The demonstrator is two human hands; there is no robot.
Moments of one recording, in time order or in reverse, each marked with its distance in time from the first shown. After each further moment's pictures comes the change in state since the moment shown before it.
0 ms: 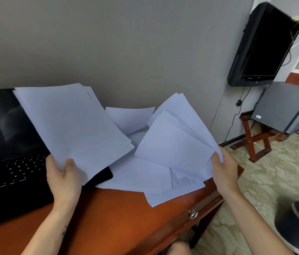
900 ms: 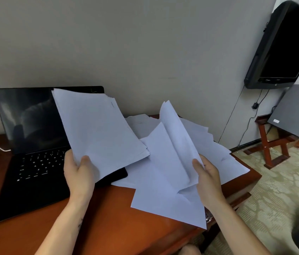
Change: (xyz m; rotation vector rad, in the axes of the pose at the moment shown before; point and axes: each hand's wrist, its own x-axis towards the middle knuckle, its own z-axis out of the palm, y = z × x) left_hand 0.009 0.002 -0.006 -0.087 -0.002 -0.044; right_hand -0.052 -0.011 0.070 0.199 -0.252 0.119
